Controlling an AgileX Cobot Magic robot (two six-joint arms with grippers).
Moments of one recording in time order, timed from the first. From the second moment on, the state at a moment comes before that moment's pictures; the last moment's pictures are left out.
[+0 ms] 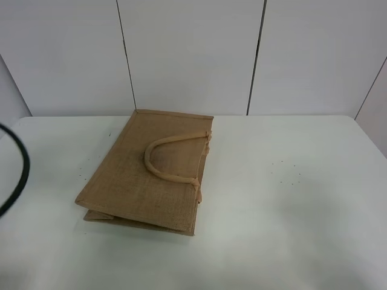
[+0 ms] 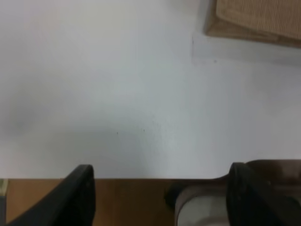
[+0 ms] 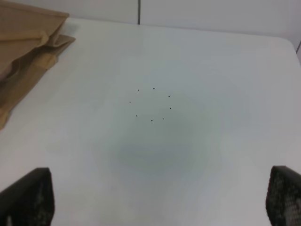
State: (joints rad) left arm -0.01 0.60 -0.69 0.07 1.12 -0.04; right arm 0.04 0.00 -0.50 0.08 1.03 -0.07
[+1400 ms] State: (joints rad) left arm -0.01 0.00 -0.50 0.04 1.05 -0.03; right arm 0.04 0.00 -0.50 0.08 1.03 -0.07
